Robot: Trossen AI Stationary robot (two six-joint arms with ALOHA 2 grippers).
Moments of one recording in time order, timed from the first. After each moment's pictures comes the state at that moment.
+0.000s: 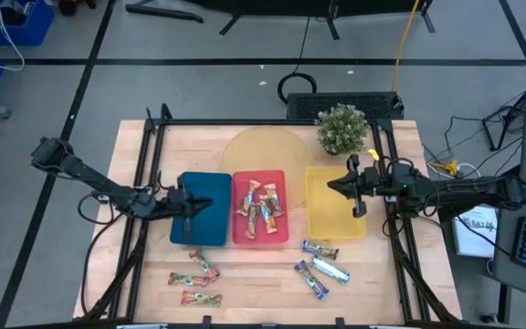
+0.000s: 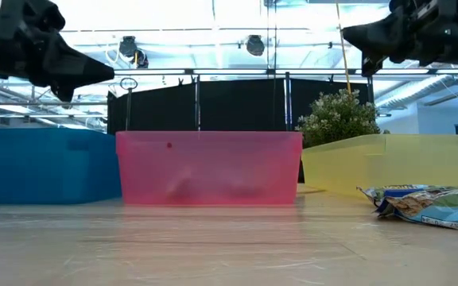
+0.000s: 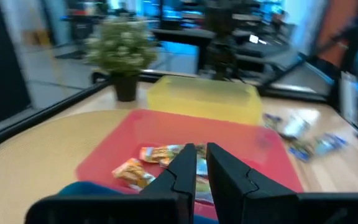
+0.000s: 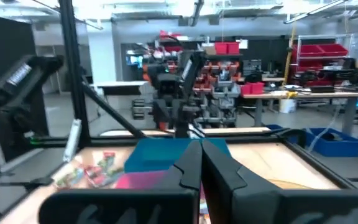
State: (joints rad) left arm -0.46 0.79 0.09 0.61 -0.65 -0.16; right arm -0.11 0.56 0.13 0.58 -0.13 0.06
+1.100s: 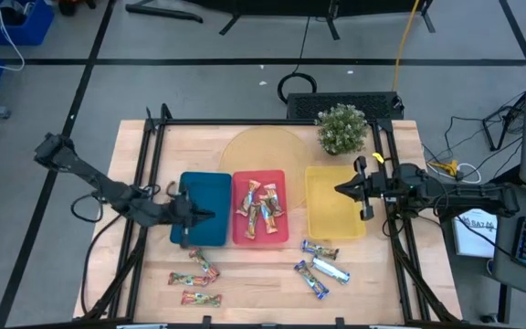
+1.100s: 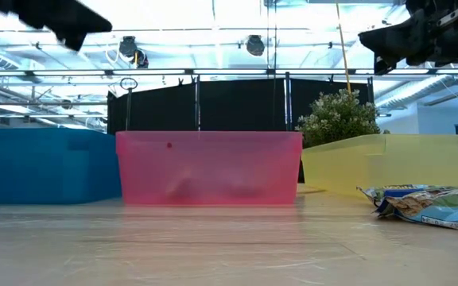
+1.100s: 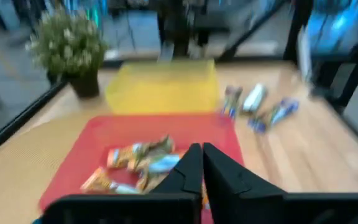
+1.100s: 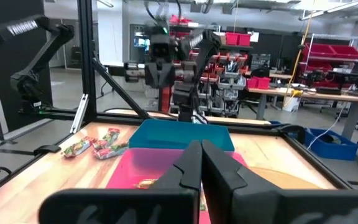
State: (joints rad) left arm -0.54 0.85 0.48 0.03 -0.57 -0.15; right arm -0.11 0.32 0.13 0.27 -0.16 -0.05
